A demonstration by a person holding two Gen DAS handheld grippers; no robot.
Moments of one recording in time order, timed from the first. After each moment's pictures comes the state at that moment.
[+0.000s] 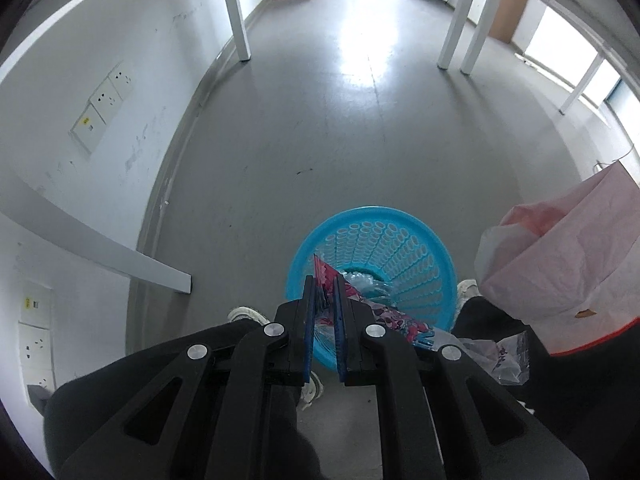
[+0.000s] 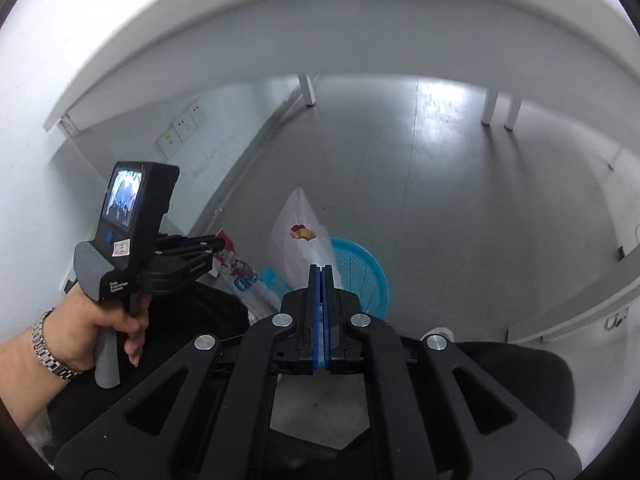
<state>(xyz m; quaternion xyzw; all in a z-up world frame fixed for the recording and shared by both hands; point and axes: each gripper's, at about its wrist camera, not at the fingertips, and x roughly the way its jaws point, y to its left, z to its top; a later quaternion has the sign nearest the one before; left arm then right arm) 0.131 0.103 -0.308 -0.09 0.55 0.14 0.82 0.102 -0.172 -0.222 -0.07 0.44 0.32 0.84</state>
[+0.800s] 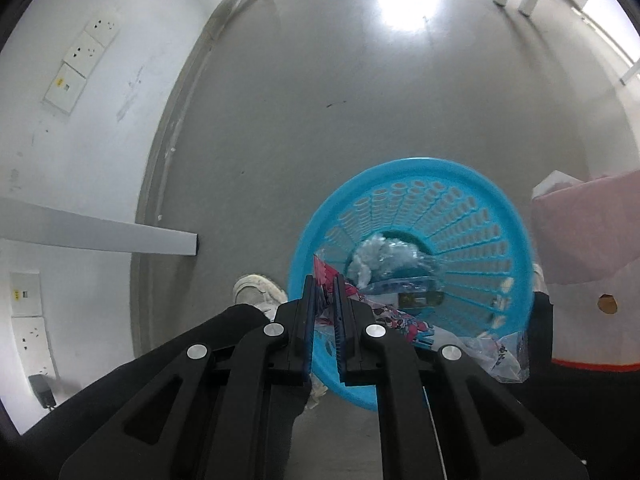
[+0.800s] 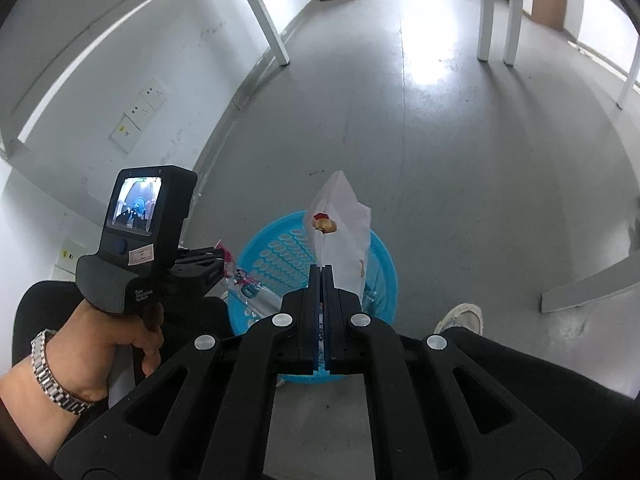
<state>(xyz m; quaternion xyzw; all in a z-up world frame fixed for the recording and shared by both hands) 0.207 0.111 -0.426 -0.08 0.65 0.20 0.73 0.181 -0.147 -0.337 -0.03 0.52 0.29 0.80</state>
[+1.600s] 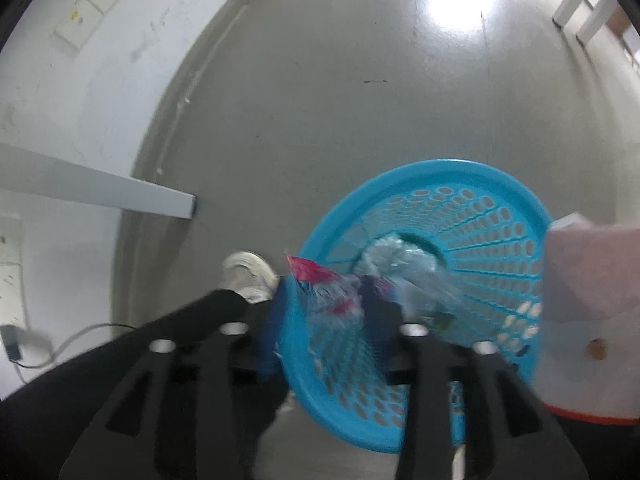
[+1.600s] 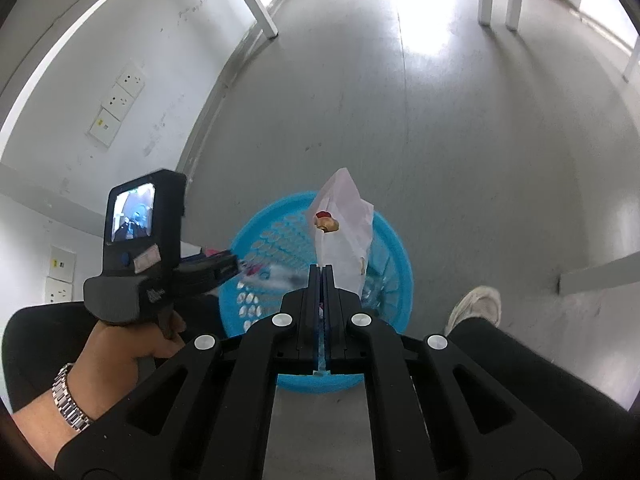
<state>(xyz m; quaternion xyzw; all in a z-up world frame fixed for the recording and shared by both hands) 0.215 0.137 -0.475 -0.16 0.66 0.26 0.69 0.212 -0.122 -0.383 -0.01 0.58 0.28 0.76</state>
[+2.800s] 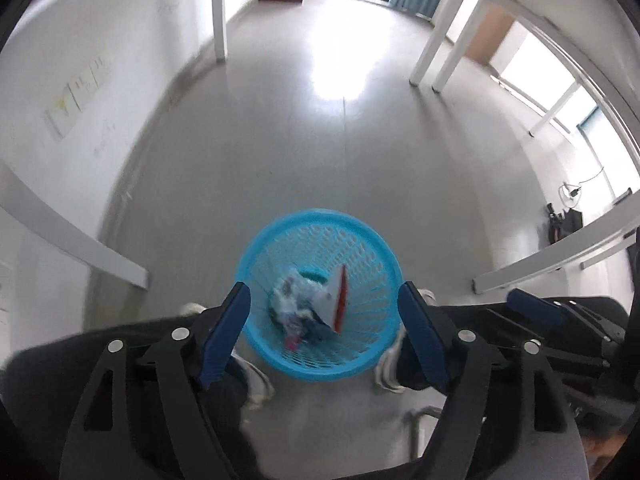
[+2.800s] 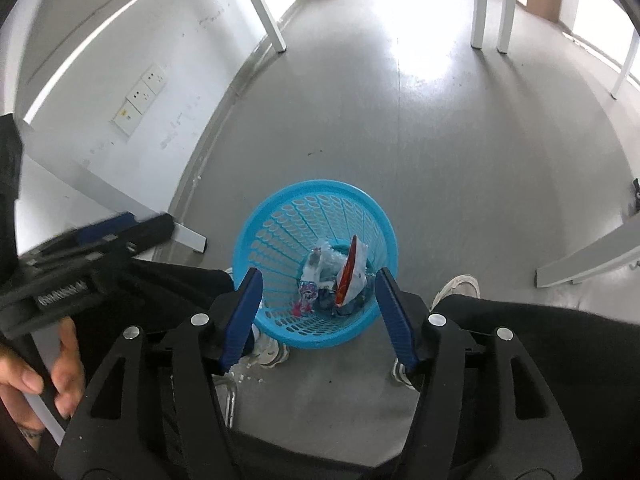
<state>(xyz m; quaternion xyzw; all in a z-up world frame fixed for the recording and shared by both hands) 0.112 0.075 -0.291 -0.14 0.51 0.09 0.85 0.137 -0.163 -0.319 -0.03 0.53 0.29 0.79</state>
